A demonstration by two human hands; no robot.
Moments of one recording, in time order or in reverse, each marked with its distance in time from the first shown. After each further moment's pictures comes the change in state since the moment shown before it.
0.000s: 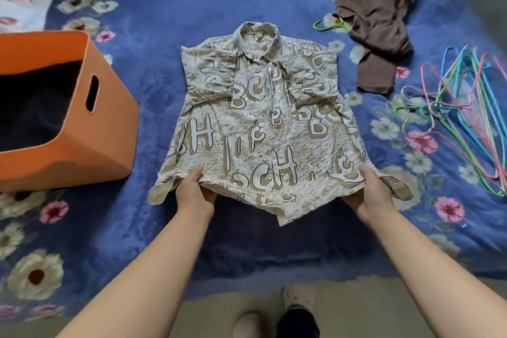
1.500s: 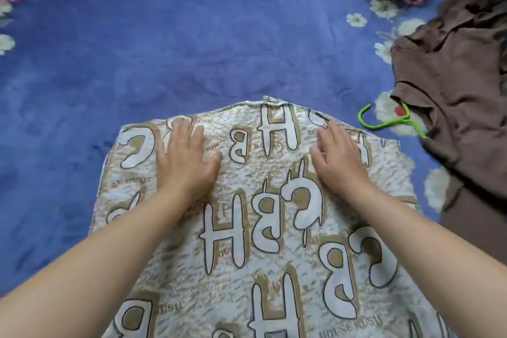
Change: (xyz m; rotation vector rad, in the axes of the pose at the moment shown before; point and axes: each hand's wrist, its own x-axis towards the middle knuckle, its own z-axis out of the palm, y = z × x) left_hand 0.314 0.120 0.331 1.958 -0.050 0.963; right_hand 0.373 -0.162 0.302 -1.643 -0.180 -0.745
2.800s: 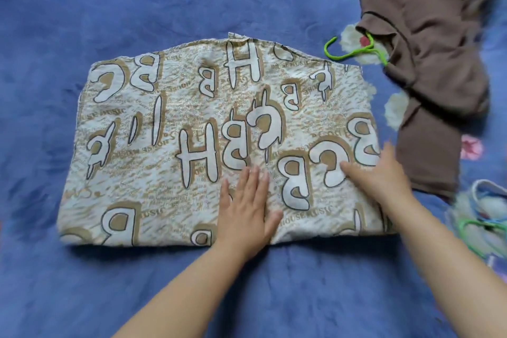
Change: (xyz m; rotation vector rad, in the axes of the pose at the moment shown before) left_hand -0.182 0.088 0.091 0.105 -0.290 0.337; right_hand -0.157 0.093 -0.007 0.325 -0.004 0.578
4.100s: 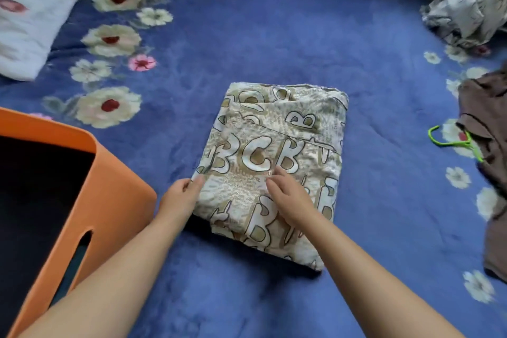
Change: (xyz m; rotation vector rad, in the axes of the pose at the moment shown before) left_hand -0.096 -0.276 -0.061 -1.184 0.303 -0.853; right_hand -0.148 -0.224 0.185 -0.072 -0.532 -0.660
